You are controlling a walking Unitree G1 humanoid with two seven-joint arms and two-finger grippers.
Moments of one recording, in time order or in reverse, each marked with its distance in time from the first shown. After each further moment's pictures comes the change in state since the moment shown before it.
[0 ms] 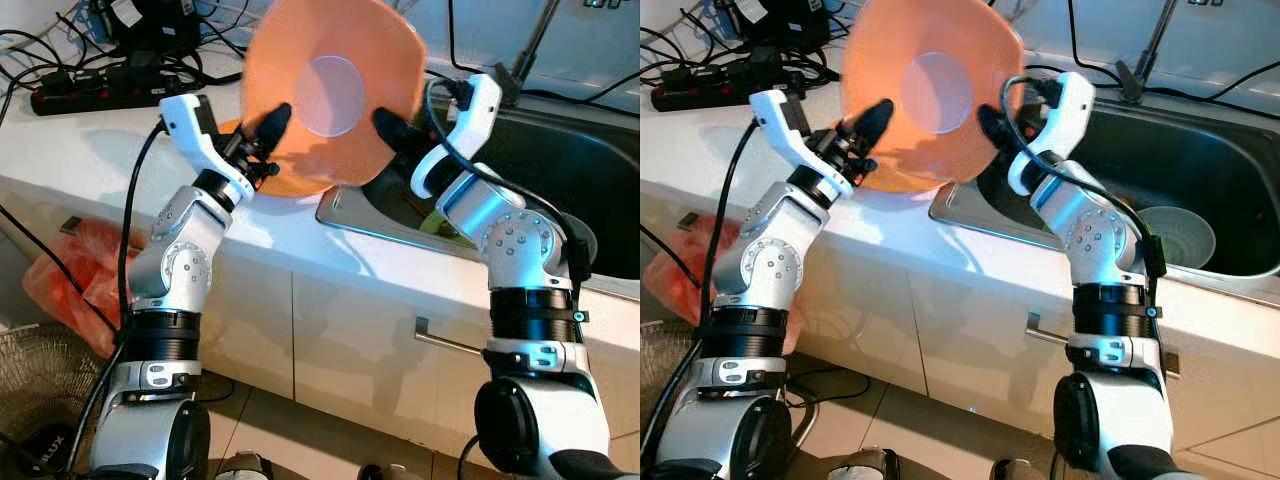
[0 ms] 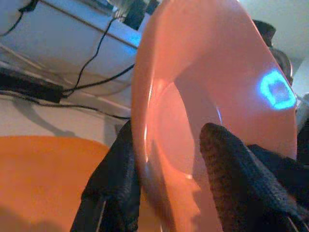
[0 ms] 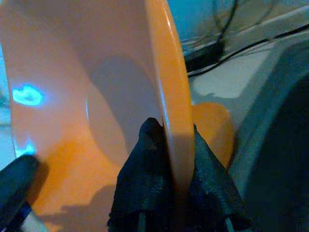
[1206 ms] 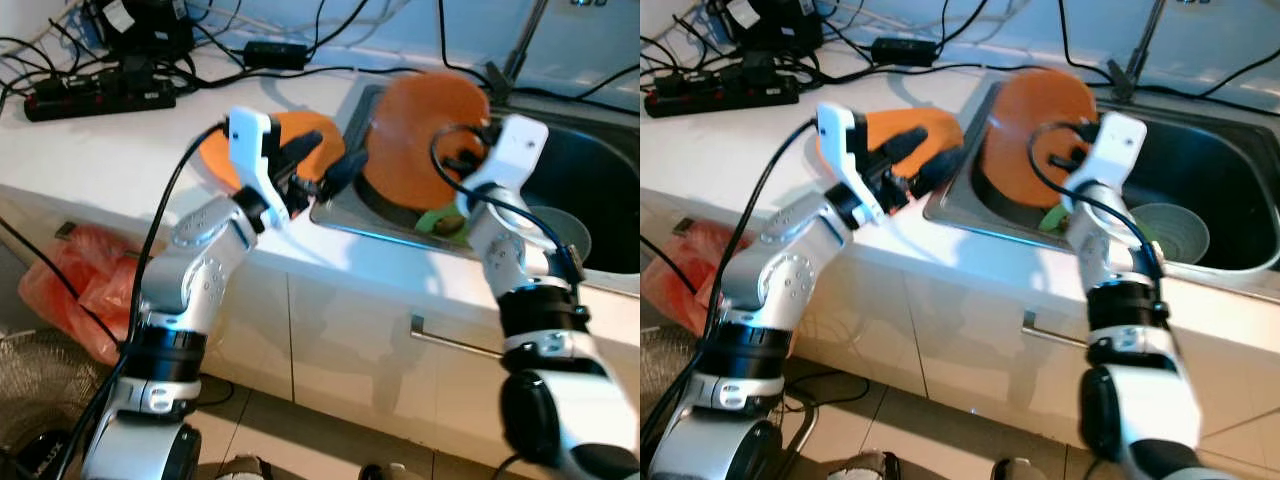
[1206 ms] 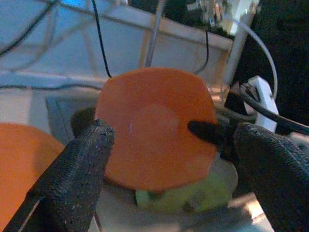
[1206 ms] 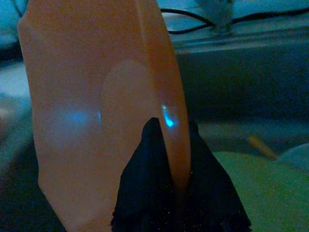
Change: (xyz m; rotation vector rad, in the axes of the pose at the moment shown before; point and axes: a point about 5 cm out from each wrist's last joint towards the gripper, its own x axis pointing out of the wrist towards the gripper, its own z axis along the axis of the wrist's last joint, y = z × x) left arm -0.006 -0.038 -0.023 0.160 0.217 -0.242; right arm -0.016 -0.094 -0.005 -0.391 -0.037 -0.620
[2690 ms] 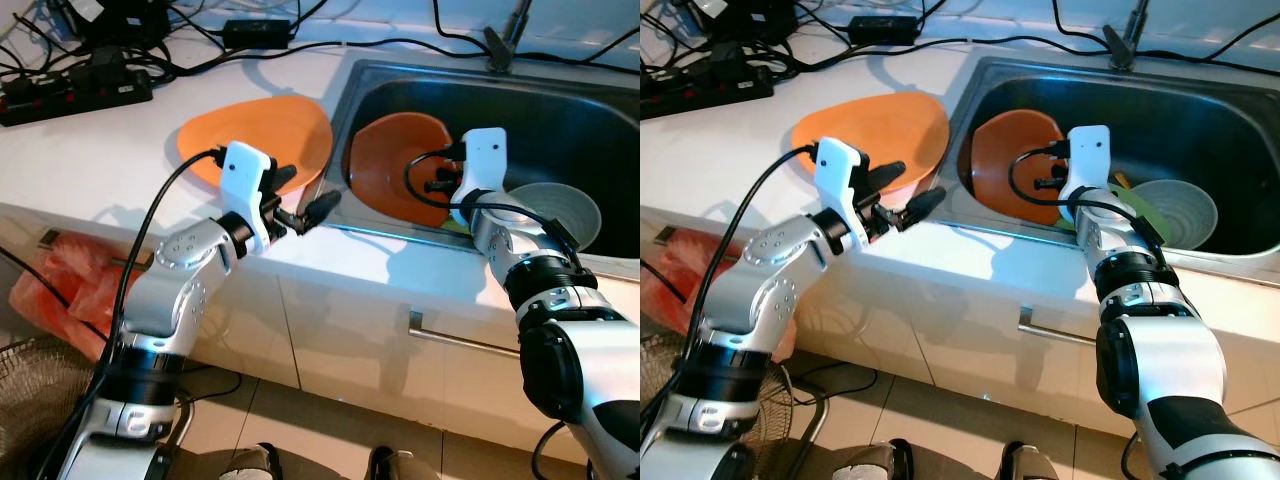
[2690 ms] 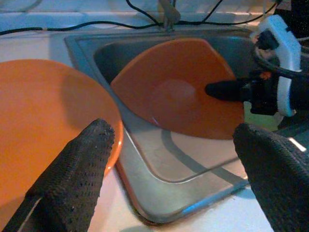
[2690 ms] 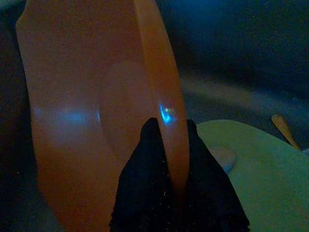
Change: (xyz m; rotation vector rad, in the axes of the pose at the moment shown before) left arm -0.025 0.012 -0.017 0.152 0.154 0.105; right arm 0.014 0.010 -0.017 -0.248 0.161 0.228
